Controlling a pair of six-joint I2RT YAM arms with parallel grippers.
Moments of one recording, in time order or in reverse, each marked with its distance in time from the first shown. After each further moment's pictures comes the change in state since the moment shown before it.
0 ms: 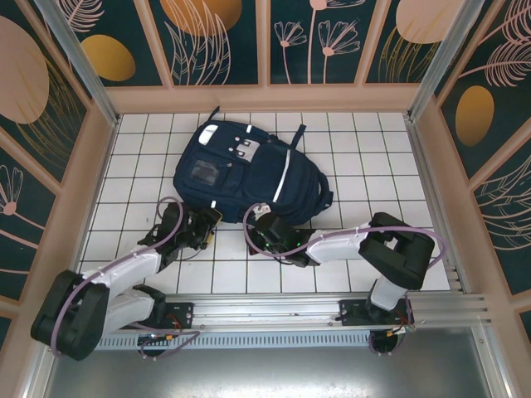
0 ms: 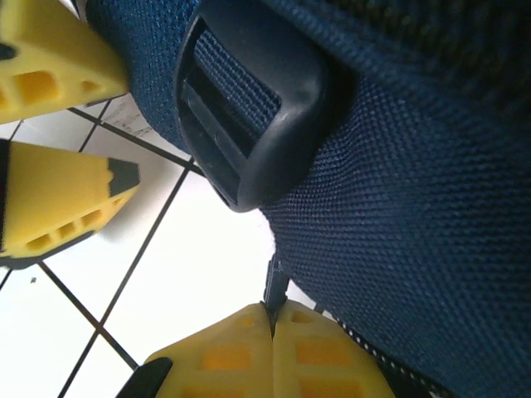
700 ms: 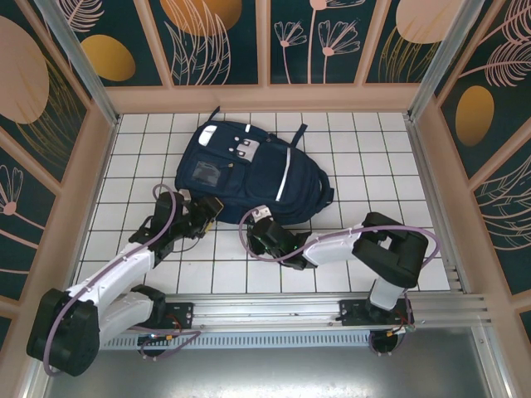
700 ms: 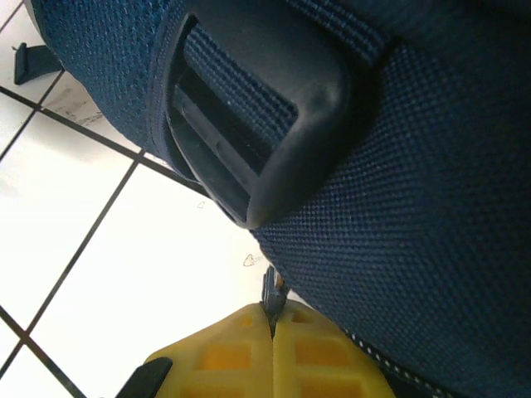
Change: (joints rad) left arm 0.023 -0.116 0.095 -0.124 0.068 0.151; right arm 0.024 0.037 0.000 -0.006 0.106 -0.052
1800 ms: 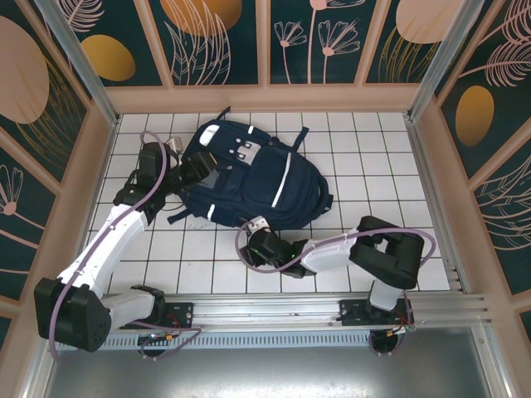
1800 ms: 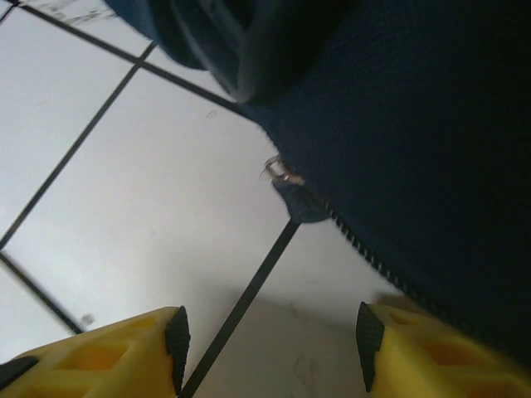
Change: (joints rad) left arm 0.119 0.138 0.525 -0.297 -0.019 0.404; right arm 0.079 0.037 -0.005 -0.050 0.079 -0.033
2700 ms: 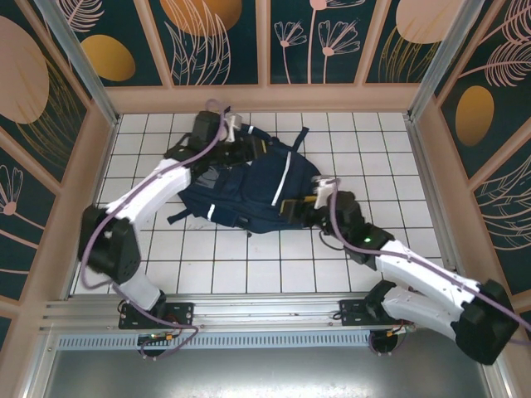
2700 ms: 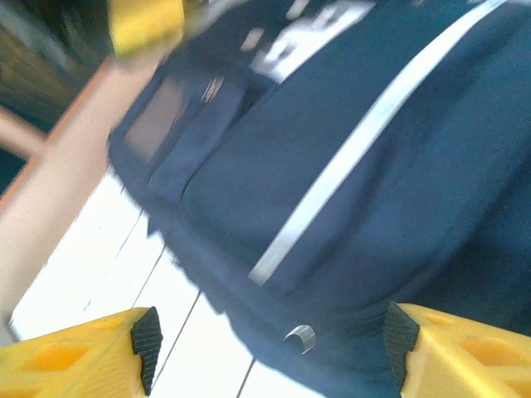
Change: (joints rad) left arm -0.181 0.415 0.388 0.005 0.132 0.138; right arm -0.397 -0.733 -0.148 -0.202 -0.339 0.024
